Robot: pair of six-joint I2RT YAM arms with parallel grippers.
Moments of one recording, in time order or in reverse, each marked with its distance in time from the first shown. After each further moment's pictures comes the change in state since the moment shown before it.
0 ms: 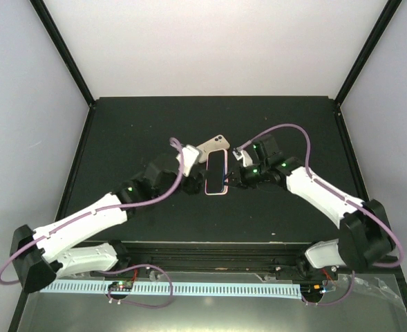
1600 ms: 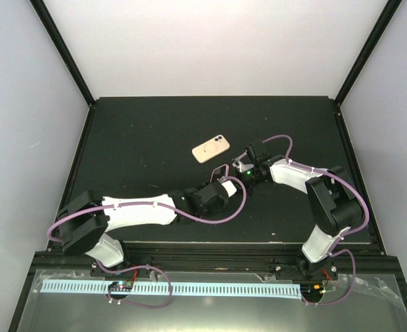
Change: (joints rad) left arm -0.231 0.446 0.017 0.011 -0.336 0.238; right arm -0.045 0.311 0.006 0.047 -0.064 0.116
